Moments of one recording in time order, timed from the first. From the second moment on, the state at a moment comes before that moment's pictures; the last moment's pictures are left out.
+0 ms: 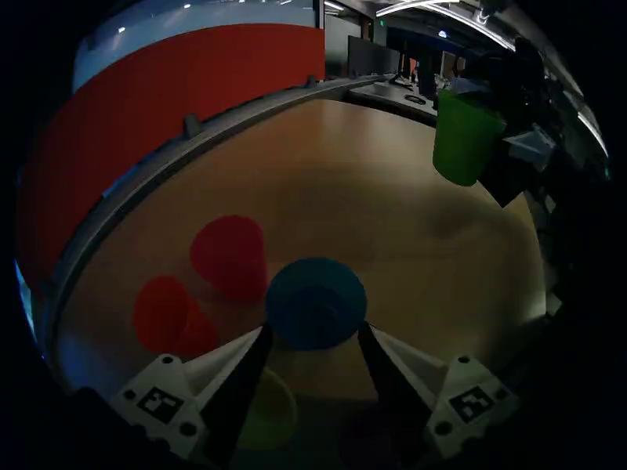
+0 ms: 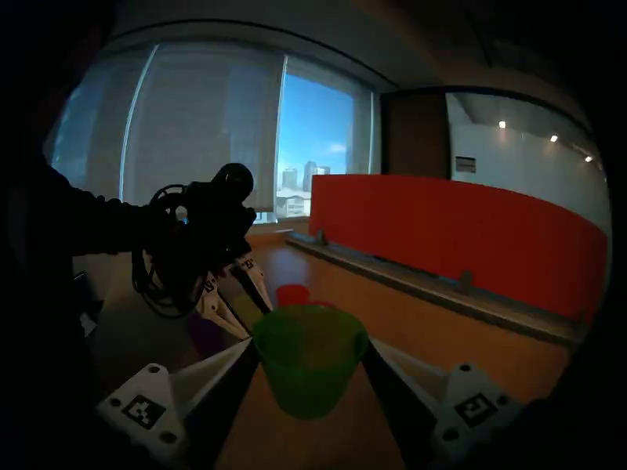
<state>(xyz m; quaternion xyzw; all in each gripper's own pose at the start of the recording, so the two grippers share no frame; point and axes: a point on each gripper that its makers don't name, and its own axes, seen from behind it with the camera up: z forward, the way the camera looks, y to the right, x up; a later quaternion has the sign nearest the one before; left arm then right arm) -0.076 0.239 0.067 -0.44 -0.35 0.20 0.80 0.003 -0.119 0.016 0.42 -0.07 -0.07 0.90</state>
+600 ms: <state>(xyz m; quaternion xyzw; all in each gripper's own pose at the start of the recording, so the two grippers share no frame) -0.085 0.245 0.070 -0.43 -0.37 0.19 0.80 -0.003 -0.118 0.017 0.42 -0.08 -0.07 0.90</state>
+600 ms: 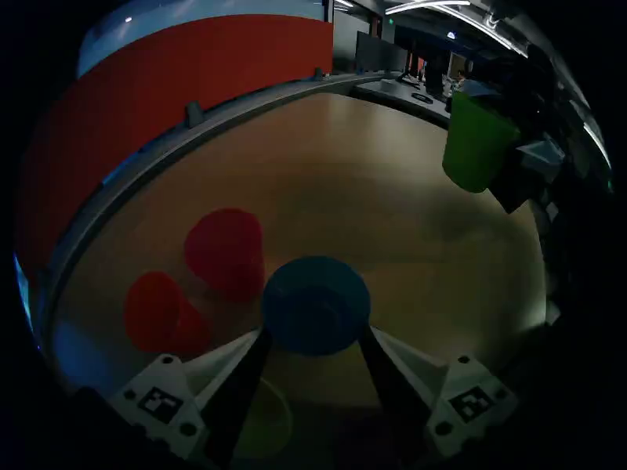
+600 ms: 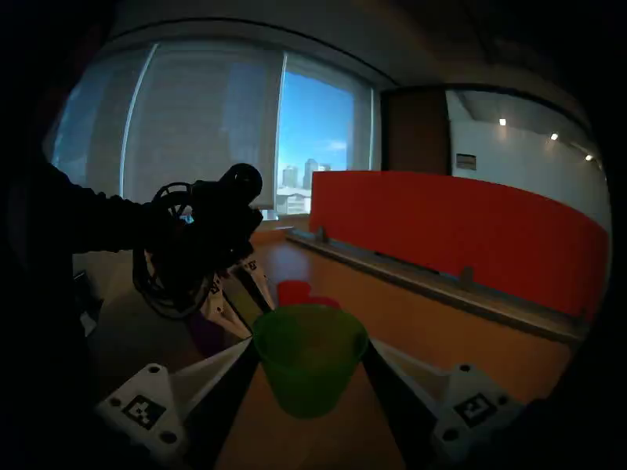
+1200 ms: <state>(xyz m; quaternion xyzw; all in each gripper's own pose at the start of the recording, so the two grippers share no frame) -0.086 0.251 0.080 -0.42 -0.36 0.19 0.81 -0.008 -0.117 0.018 0.42 -0.08 -0.07 0.90</state>
